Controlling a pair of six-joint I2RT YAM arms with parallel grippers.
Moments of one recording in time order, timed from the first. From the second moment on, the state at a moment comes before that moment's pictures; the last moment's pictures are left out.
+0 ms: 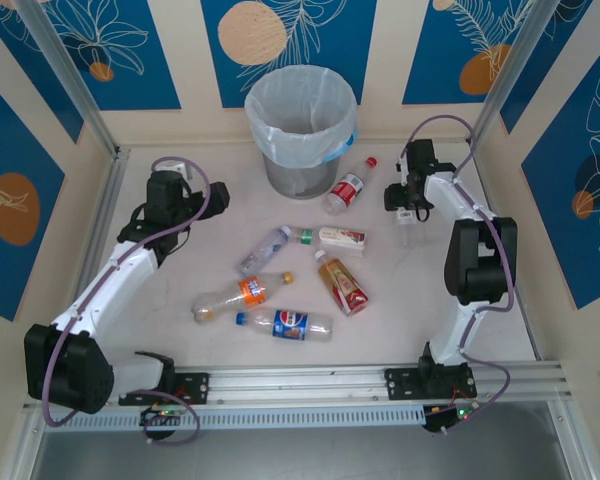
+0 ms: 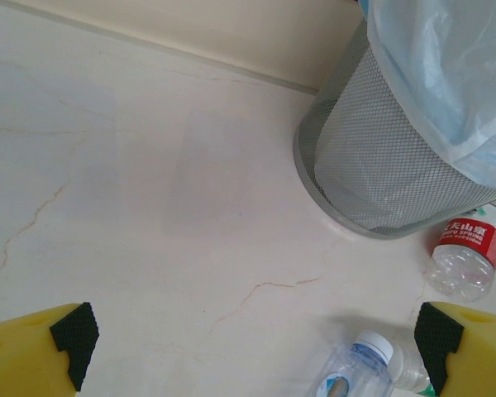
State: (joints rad) left arm -0.24 1.25 1.00 -0.29 -0.03 -0.44; right arm 0.05 1.85 1.45 -0.72 0.06 -0.01
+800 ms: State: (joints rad) left arm -0.17 1.27 0.96 -0.25 0.14 -0.49; right arm 0.11 1.51 1.47 -0.47 -0.38 0.39
